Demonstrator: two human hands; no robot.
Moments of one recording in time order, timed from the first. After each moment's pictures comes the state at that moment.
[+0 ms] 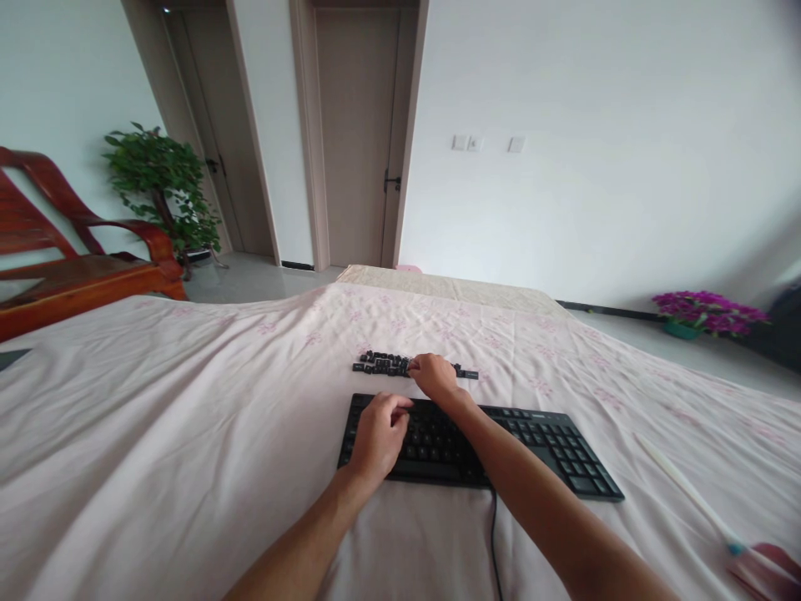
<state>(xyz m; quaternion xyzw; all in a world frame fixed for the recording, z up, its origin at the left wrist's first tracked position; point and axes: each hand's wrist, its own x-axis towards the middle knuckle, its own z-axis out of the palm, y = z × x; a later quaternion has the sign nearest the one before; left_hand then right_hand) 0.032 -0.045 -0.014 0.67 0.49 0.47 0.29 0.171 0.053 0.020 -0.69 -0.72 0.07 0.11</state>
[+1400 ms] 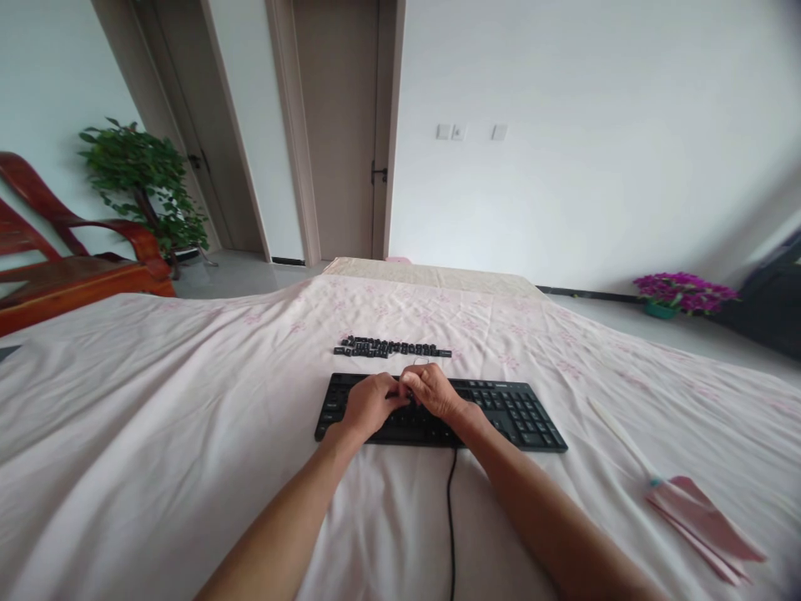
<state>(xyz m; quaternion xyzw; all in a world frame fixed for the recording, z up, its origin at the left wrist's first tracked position) 0.056 -0.044 -0.002 0.80 0.50 0.29 0.19 0.223 -0.036 0.024 -0.42 -0.81 0.27 0.30</state>
